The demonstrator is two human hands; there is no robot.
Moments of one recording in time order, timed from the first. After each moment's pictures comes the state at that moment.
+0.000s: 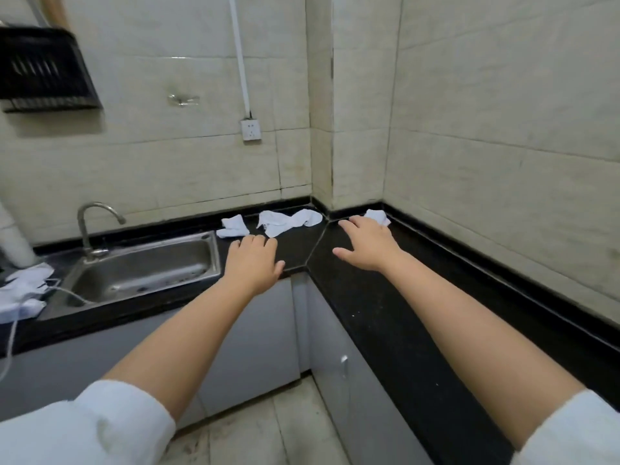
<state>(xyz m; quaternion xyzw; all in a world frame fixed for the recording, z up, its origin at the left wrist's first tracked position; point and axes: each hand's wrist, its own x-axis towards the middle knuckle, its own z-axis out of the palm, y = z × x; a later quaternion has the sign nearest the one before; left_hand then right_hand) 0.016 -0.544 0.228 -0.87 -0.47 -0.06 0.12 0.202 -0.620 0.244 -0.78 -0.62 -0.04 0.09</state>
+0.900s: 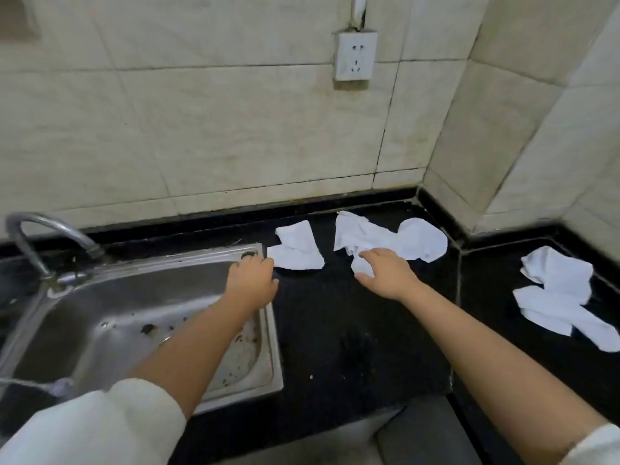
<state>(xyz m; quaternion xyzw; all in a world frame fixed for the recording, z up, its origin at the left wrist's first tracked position) -0.005 0.060 0.098 -0.83 -0.55 0.04 -0.04 0.217 -0.011 0.115 -0.76 -0.64 0.12 0.01</state>
